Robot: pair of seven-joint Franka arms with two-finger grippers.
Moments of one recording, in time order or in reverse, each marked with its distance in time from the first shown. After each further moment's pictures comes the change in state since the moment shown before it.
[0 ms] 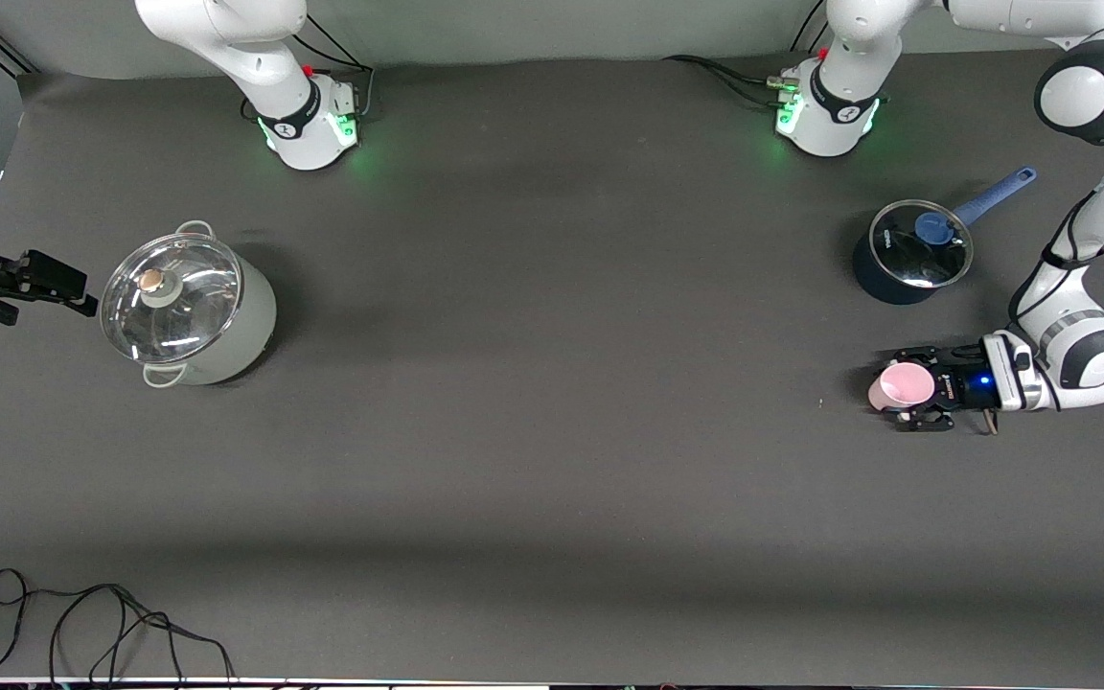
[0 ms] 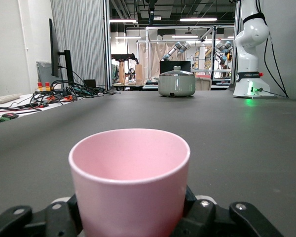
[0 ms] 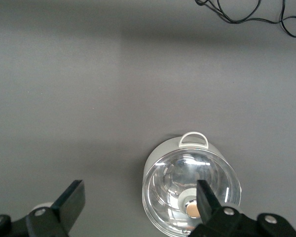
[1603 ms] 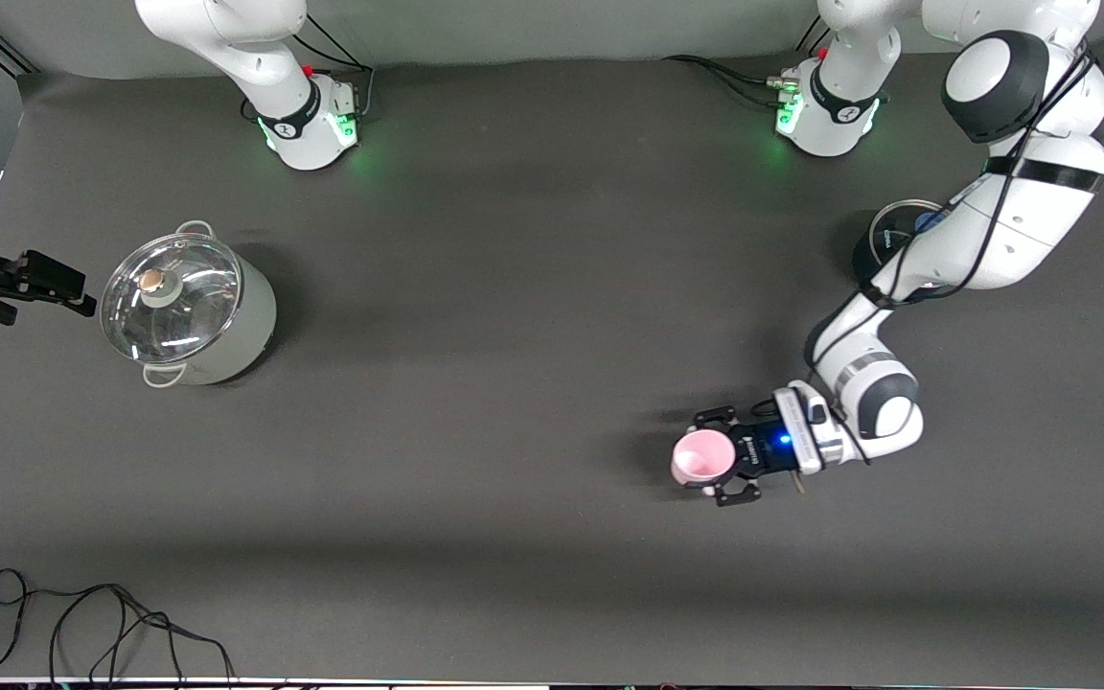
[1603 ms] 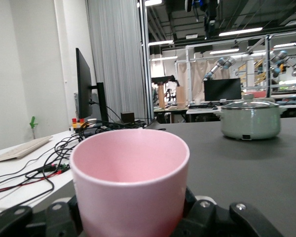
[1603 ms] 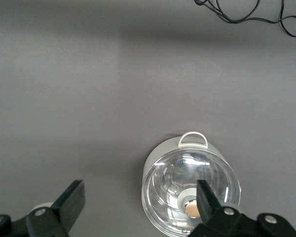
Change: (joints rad) left arm -0.346 0.000 -0.464 0.027 -0.491 0.665 0.015; right arm 0.000 0.000 -0.003 0.000 0.000 0.000 0.000
